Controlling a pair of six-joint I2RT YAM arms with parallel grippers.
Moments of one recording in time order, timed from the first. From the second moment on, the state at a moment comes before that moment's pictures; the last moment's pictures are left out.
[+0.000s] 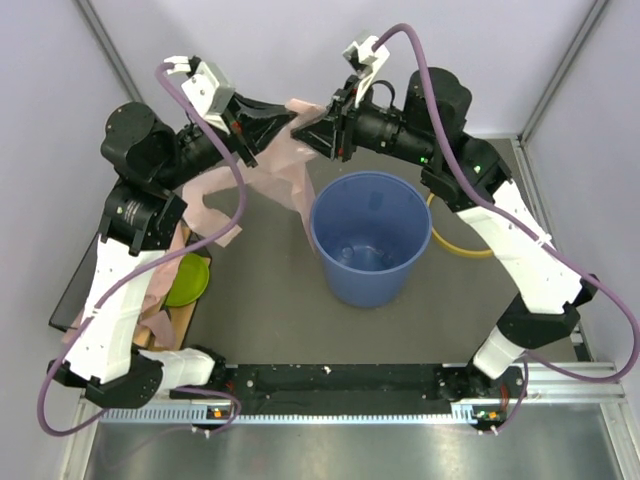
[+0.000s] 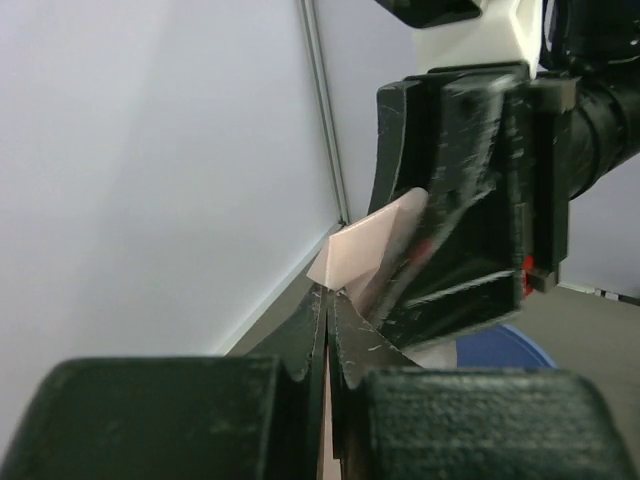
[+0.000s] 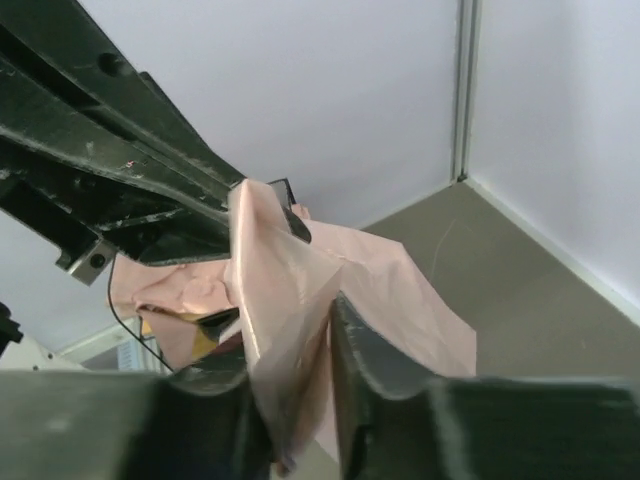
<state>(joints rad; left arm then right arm) -0.43 1.26 1.85 -0.32 0.59 0.01 0.84 1.63 2.23 -0.54 -0.32 0.17</state>
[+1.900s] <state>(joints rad) -0.71 1.53 1.95 -0.09 0.85 -0.27 0.48 1.20 1.85 -0.33 -0.14 -0.07</state>
